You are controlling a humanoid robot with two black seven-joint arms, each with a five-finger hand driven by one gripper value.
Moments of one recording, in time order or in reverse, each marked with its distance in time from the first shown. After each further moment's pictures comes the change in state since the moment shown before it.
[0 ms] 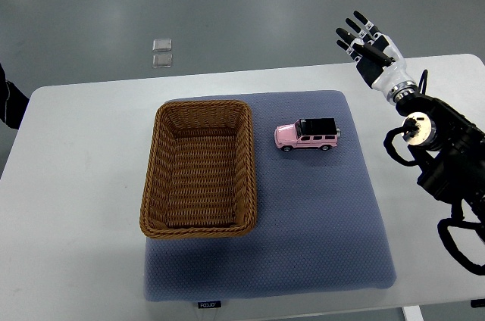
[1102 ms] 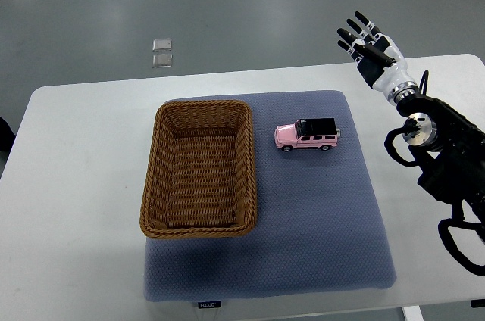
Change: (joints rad) left arm 0.000 0.000 0.003 0.002 -0.001 0.000 0.000; right arm -0.003 -0.005 0.005 0.000 0.002 0.000 0.000
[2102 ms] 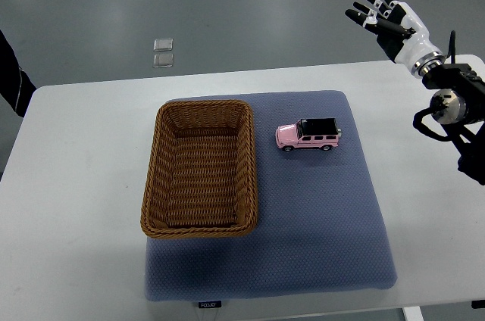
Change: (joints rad) left arm 0.000 0.000 0.000 0.000 0.000 0.000 0.000; right arm 0.045 -0.231 -0.305 0.276 -0.055 -0.114 -0.015
